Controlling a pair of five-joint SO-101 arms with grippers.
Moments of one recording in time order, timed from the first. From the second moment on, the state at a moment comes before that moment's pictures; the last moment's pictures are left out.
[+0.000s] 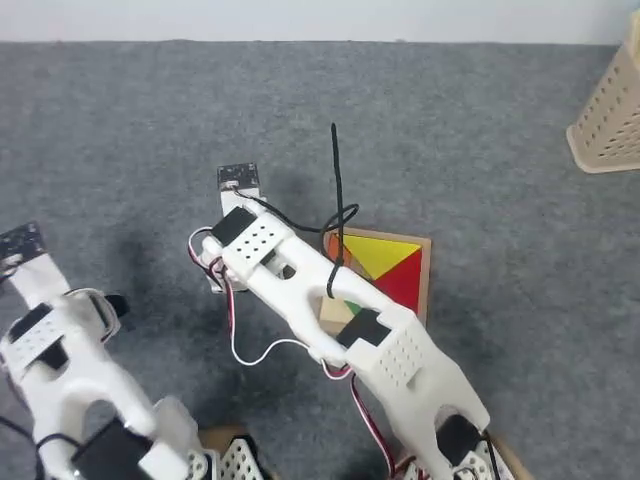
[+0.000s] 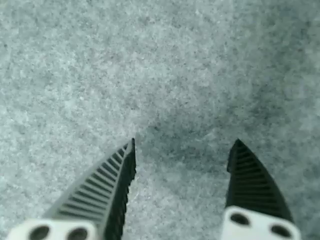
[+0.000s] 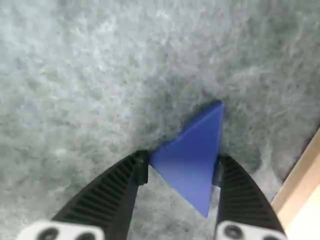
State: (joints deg) left arm -52.6 -21.4 61.2 44.8 -9.8; right arm -52.7 44.0 -26.7 75.0 -39.9
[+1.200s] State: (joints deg) left arm -52.6 -21.4 61.2 44.8 -9.8; right arm -45.3 32.2 -31.2 99.2 -22.9
